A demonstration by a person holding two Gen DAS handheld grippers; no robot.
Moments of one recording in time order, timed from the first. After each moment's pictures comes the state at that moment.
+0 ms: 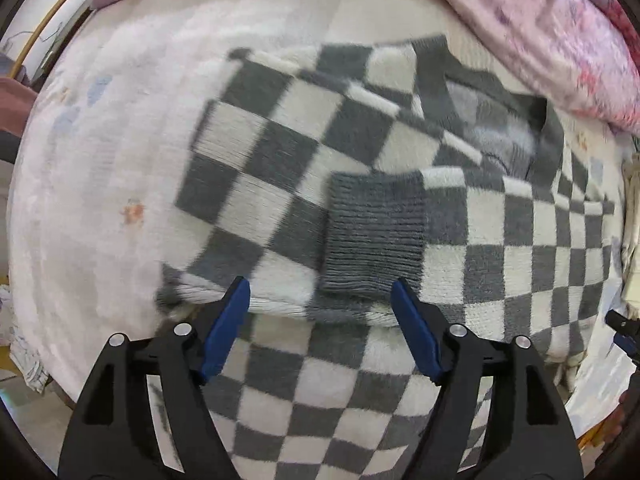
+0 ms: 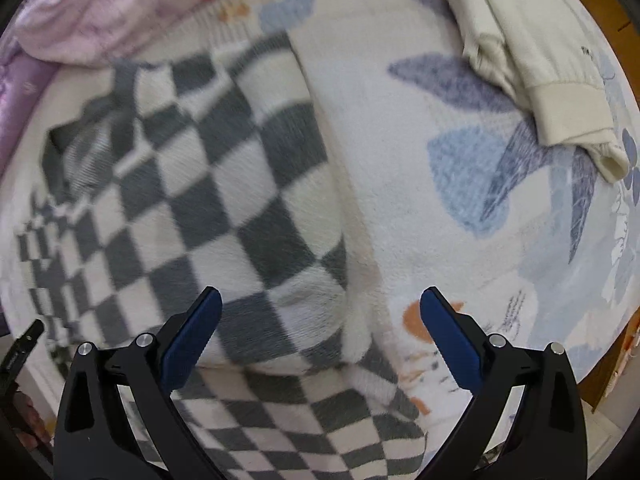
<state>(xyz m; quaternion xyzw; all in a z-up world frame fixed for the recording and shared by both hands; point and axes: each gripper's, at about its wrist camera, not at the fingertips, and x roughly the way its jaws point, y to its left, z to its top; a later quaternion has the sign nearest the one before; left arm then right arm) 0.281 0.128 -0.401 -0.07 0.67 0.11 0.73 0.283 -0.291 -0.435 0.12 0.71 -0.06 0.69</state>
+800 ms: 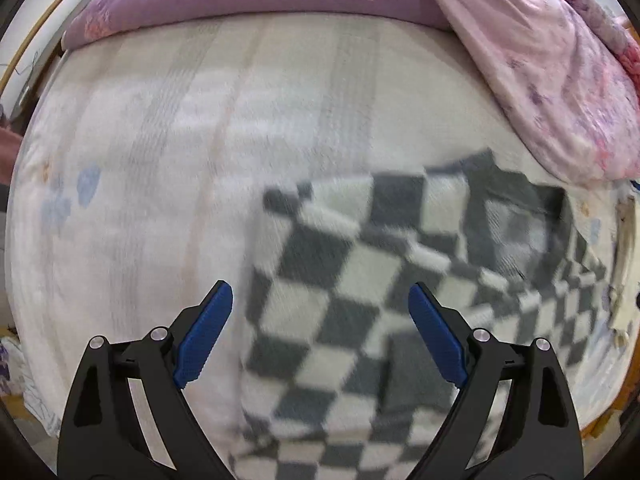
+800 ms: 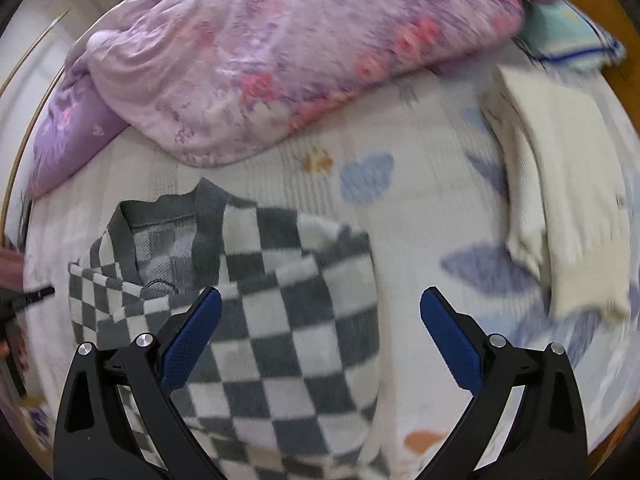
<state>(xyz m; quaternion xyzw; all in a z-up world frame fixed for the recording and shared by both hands) 0.398 0.218 -0.394 -0.06 0.67 0.08 0.74 0.378 -0.292 -0.382 0.09 0.61 0.05 0.79</state>
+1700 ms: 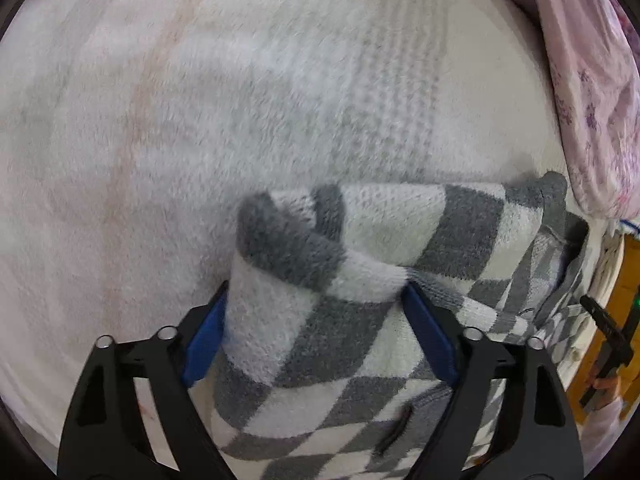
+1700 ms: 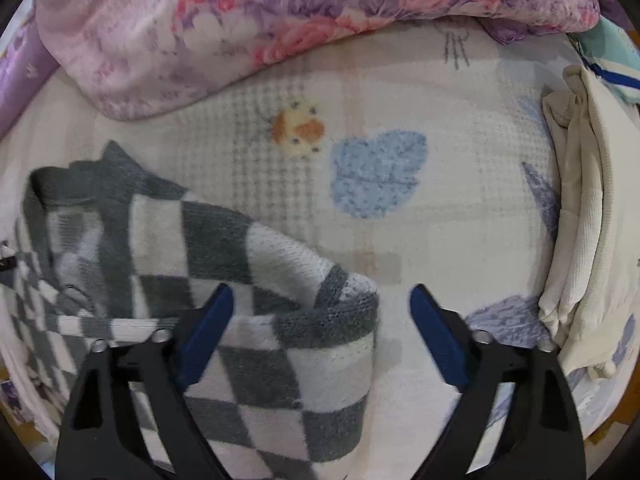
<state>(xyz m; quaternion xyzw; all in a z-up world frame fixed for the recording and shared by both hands) 0.442 0.275 -0.500 -0.18 0.74 0.02 0.65 0.448 -0.277 -0.493 -0.01 0.70 0.03 0.71</state>
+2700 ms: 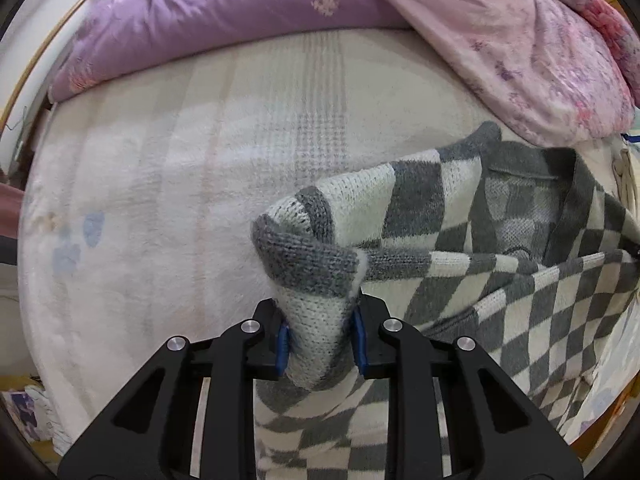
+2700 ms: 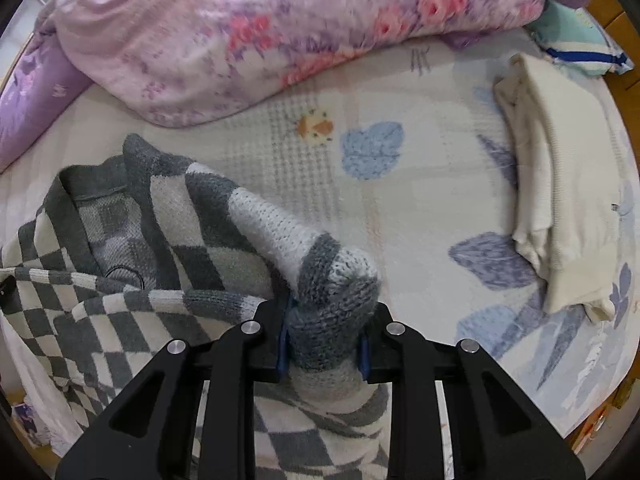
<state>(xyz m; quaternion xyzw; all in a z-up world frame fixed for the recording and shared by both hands) 0.375 0.202 -0.365 0.02 0.64 0.04 0.77 0.395 -0.263 -0.413 0.03 0.67 0.00 0.74</state>
